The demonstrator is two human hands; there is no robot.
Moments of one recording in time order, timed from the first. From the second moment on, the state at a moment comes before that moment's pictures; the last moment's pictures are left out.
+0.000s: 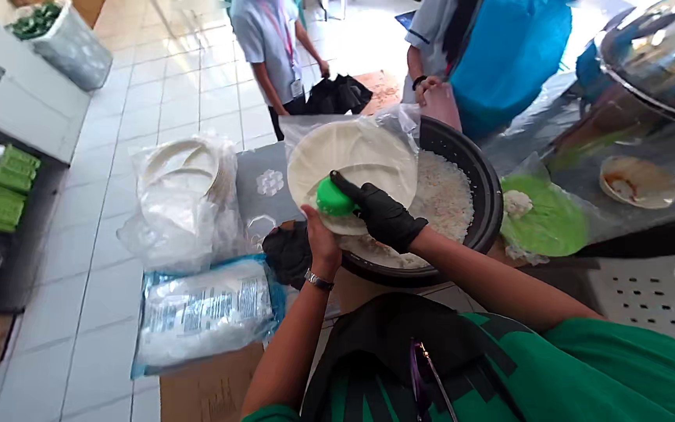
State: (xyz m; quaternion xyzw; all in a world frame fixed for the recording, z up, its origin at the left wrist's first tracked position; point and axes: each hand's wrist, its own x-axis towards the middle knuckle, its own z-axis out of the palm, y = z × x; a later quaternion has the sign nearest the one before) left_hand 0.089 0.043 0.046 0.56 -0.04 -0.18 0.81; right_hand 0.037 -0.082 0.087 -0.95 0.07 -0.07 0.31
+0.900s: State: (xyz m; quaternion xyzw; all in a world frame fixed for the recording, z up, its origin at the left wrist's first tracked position) left_hand -0.011 -0.054 0.068 0.57 0.05 0.05 0.82; right_hand -0.110 -0.301 0.049 -0.94 0.10 -0.08 0.31
